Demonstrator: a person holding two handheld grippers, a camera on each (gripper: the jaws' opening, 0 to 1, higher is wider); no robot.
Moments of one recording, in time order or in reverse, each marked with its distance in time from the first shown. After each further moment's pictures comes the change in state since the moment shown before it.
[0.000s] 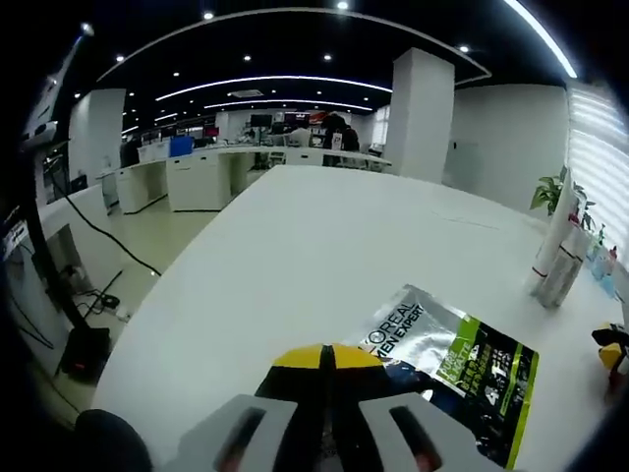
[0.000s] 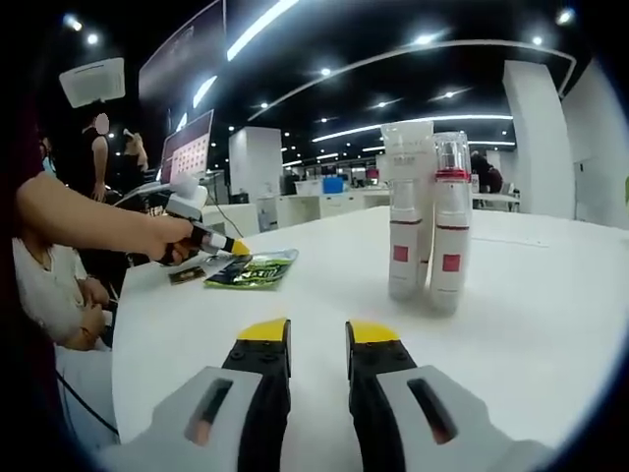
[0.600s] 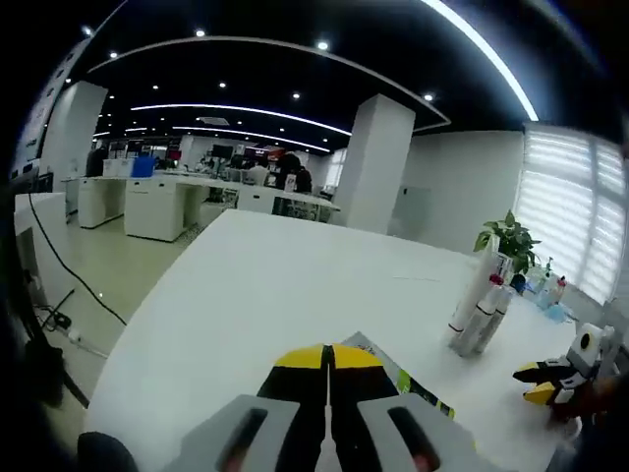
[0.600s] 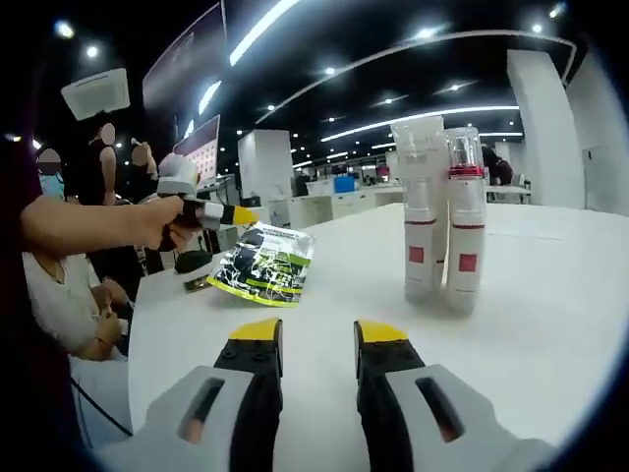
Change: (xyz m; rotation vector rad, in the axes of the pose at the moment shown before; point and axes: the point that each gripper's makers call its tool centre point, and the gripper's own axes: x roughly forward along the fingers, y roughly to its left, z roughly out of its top) left arm -0.059 -0.068 0.060 0.009 -0.185 -0.300; right arm 0.004 0.009 0.008 0.059 -0.010 0.071
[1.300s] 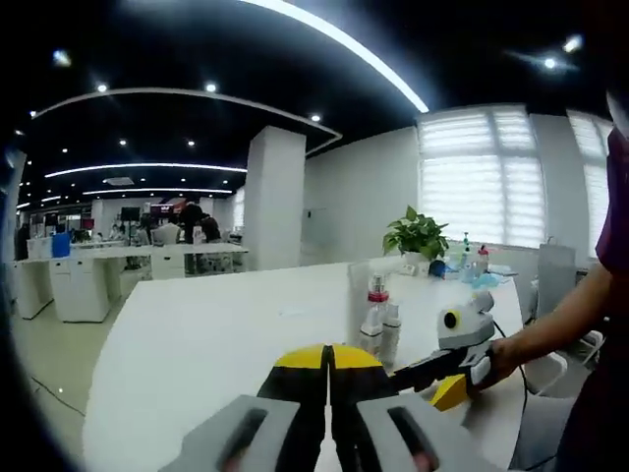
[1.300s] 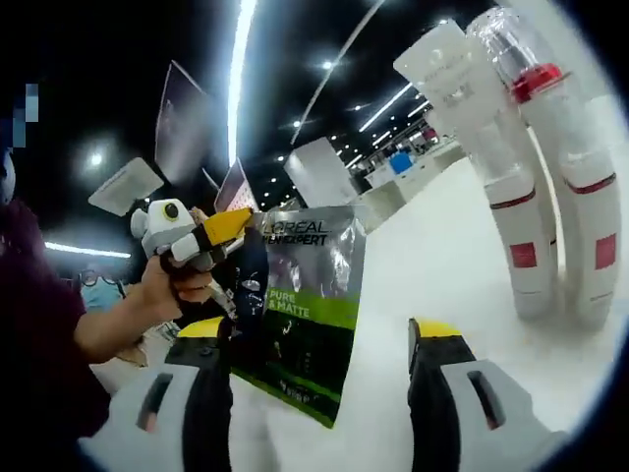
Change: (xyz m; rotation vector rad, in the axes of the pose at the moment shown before) left arm -0.027 -0.113 0.021 0.291 -0.097 -0.360; right arm 0.081 0.045 0.024 0.393 0.018 0.425
